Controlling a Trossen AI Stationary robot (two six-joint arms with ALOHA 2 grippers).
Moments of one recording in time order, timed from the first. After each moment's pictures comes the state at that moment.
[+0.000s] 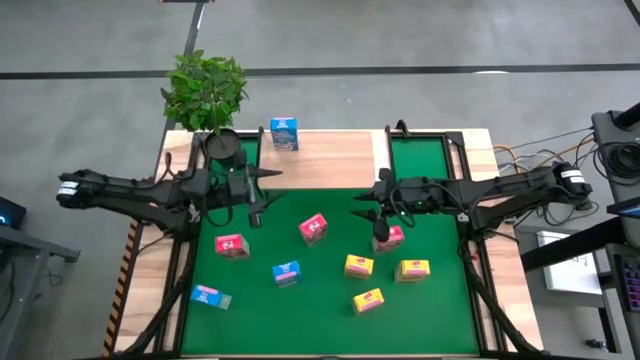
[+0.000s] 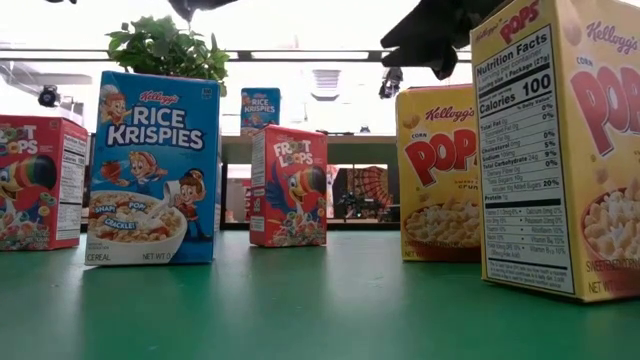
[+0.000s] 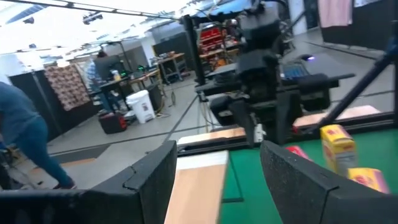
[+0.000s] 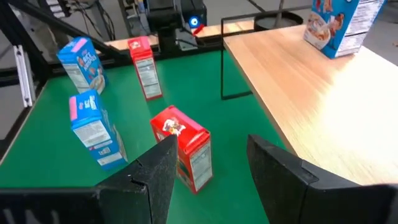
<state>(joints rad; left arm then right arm) -0.07 0.88 0.66 0.27 -0.30 0.29 0.05 1.18 0.83 -0.03 0.15 0.16</state>
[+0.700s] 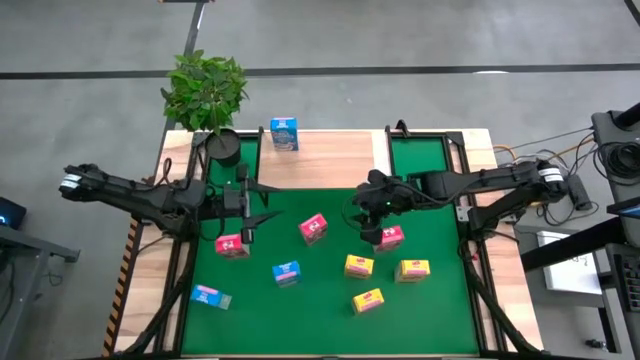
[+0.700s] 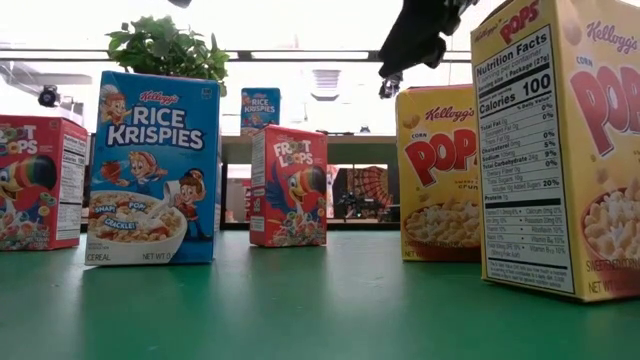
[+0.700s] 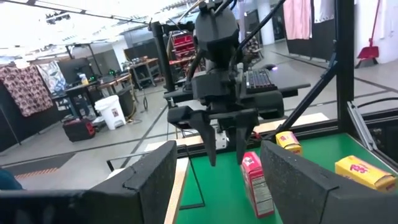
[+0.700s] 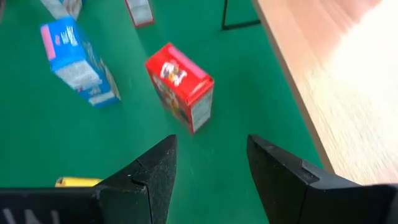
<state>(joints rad) -0.20 0.87 0.67 0.25 -0.31 0.25 0.07 1.41 1.23 -0.62 0.12 0.19</state>
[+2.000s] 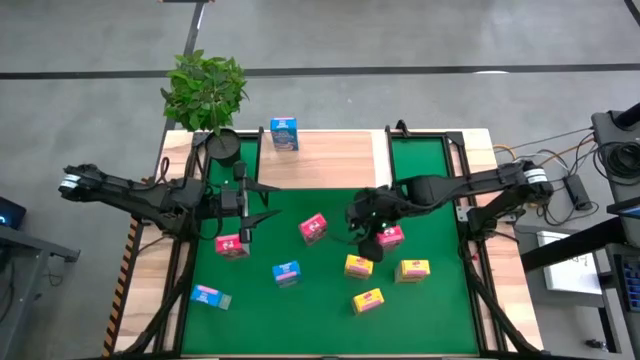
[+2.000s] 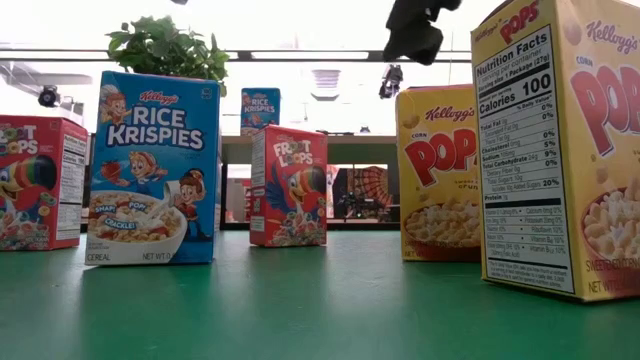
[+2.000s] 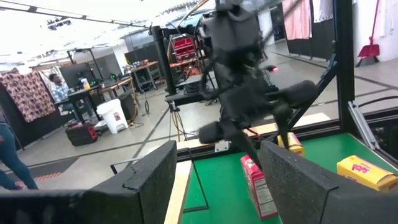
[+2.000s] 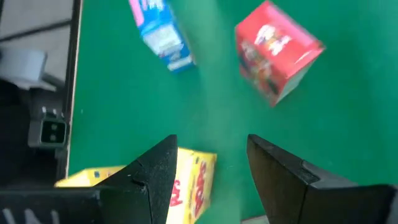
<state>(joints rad) -0.20 0.85 0.67 0.23 -0.31 0.27 0.13 1.54 1.38 -0.75 -0.15 0.28</state>
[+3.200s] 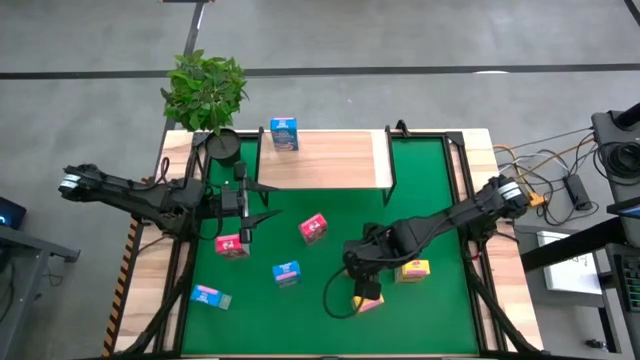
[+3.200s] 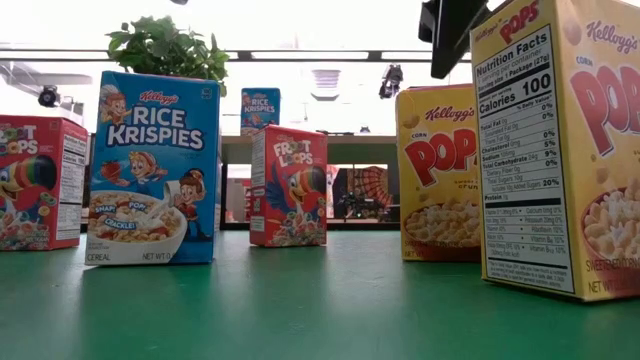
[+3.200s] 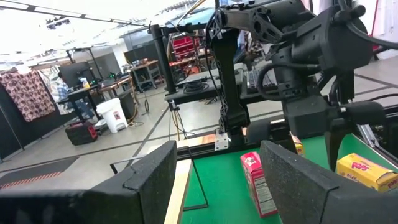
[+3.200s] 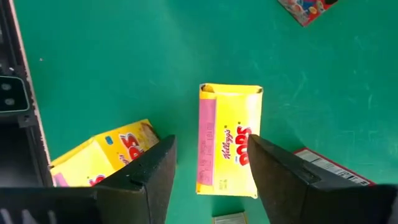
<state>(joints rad) -0.20 0.85 0.67 0.23 -0.31 0.27 0.37 1.76 1.59 -1.04 0.06 0.57</state>
